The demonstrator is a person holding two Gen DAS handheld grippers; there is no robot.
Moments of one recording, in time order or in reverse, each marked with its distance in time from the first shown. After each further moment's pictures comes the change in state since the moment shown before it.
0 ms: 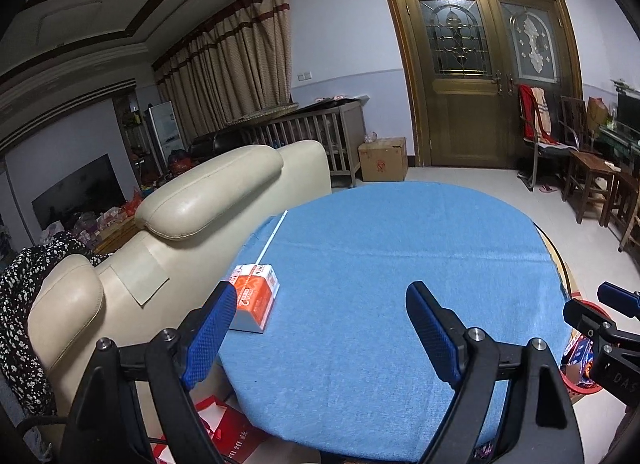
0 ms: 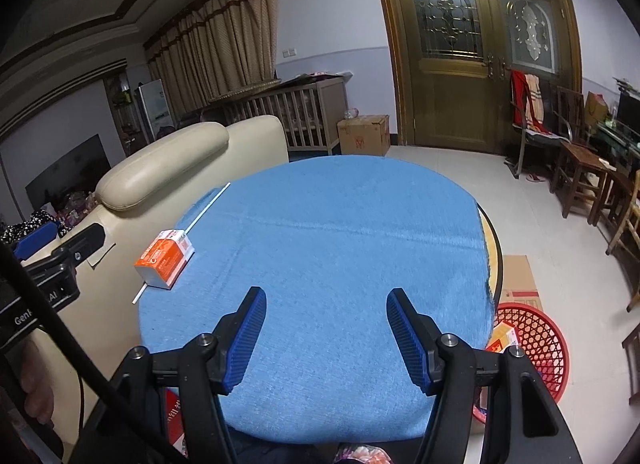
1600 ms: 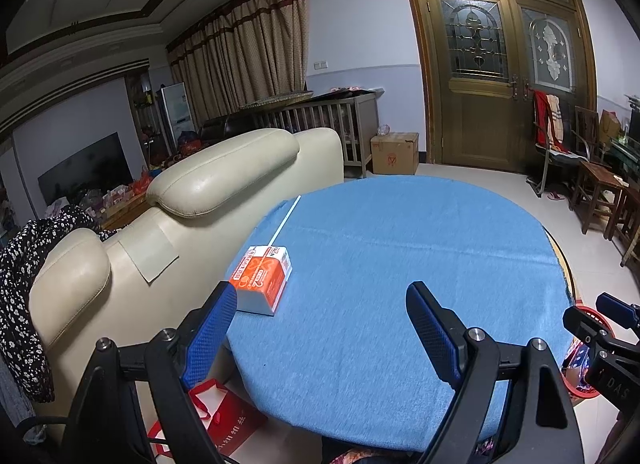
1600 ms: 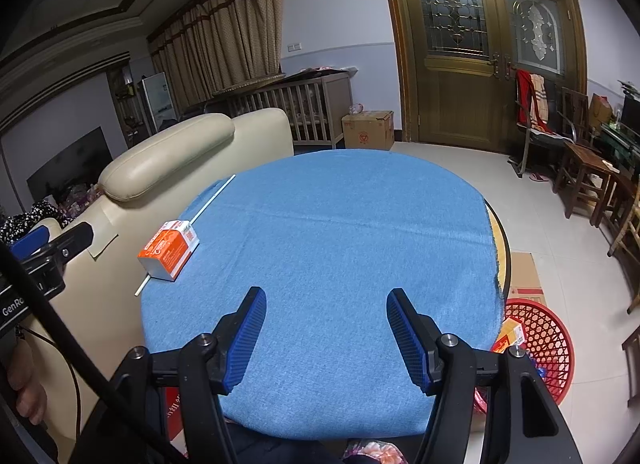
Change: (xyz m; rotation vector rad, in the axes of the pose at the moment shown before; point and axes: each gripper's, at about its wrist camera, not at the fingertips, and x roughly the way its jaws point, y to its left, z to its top) left arm 0.002 0.022 -0.010 -0.062 0.042 0.019; right arm 0.008 0.010 -0.006 -0.017 0.021 0.008
